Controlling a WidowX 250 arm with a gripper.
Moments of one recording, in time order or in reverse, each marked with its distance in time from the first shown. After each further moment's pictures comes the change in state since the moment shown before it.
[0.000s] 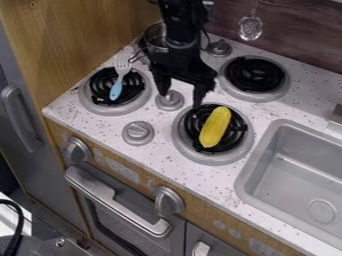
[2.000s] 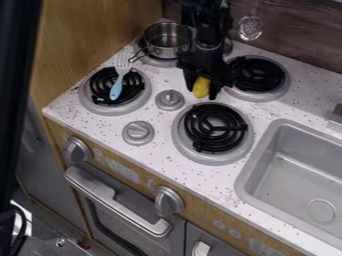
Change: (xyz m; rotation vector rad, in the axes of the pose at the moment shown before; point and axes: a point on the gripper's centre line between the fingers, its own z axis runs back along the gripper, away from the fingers) arm 0.066 0.011 -0.058 0.040 0.001 -0.037
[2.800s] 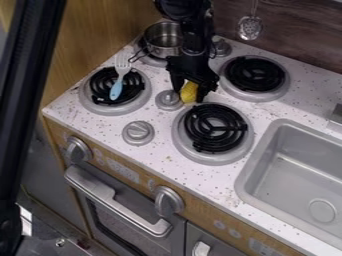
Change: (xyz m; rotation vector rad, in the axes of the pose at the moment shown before) arm 0.003 0.023 -0.025 -0.005 0.036 -0.059
